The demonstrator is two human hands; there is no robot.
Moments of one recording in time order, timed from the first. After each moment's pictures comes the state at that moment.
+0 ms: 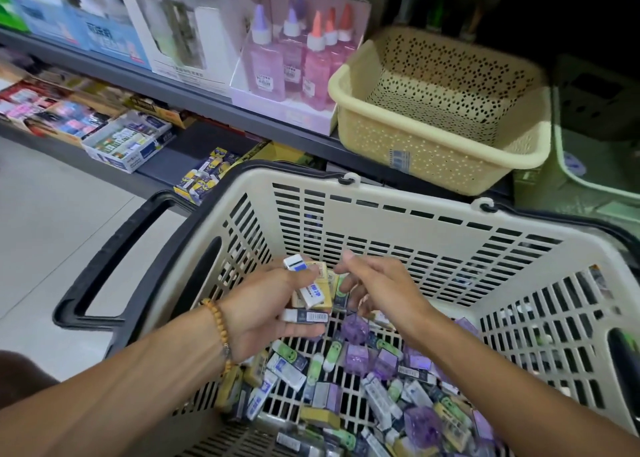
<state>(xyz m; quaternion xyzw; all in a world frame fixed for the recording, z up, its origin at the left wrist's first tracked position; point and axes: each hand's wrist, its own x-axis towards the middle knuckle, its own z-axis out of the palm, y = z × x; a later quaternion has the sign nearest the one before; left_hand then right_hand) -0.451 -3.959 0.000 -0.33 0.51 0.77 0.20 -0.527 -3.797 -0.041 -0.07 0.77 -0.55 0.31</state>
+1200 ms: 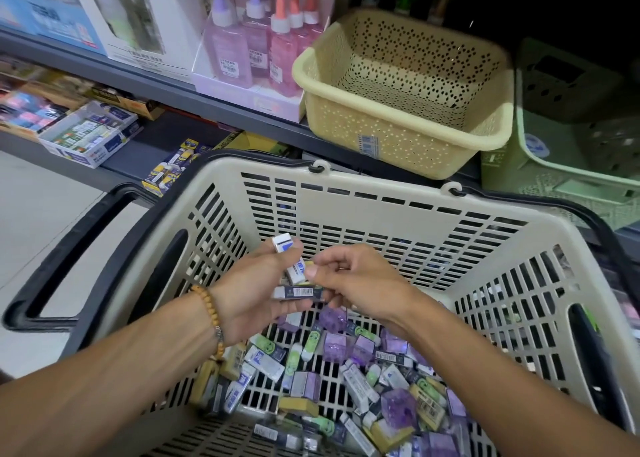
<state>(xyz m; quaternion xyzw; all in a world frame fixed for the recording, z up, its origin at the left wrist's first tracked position) -0.466 -3.939 -0.002 -0.32 0.50 0.79 0.16 -0.524 -3.791 -0.022 -0.09 0.75 -0.54 0.37</state>
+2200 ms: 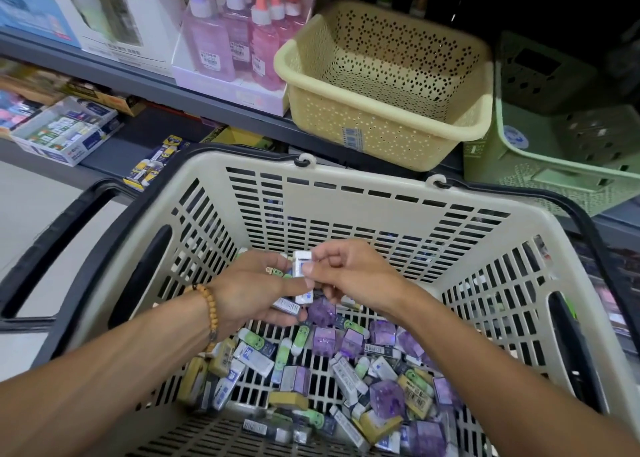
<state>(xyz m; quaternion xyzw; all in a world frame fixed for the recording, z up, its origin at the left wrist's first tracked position) -0.464 -3.937 -0.010 -0.26 0.65 0.67 0.25 -0.532 -3.778 -0.032 -0.12 0.76 -0.51 0.39</state>
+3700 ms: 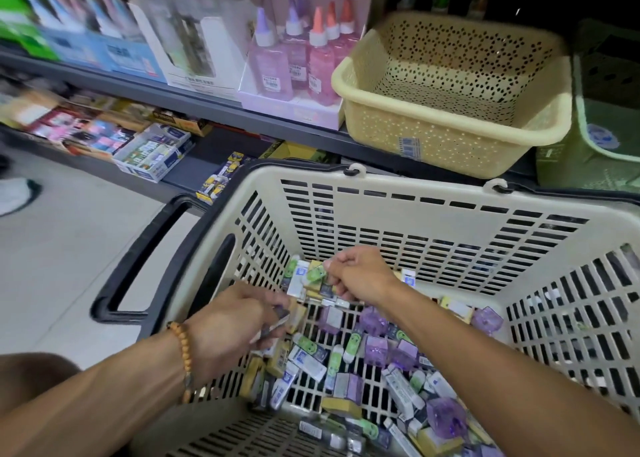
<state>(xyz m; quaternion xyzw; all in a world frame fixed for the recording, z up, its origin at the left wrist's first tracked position) -0.411 -3.991 0.003 -0.38 0.65 0.62 0.22 -0.538 -3.844 -0.076 -0.03 0.77 -0.52 0.36</state>
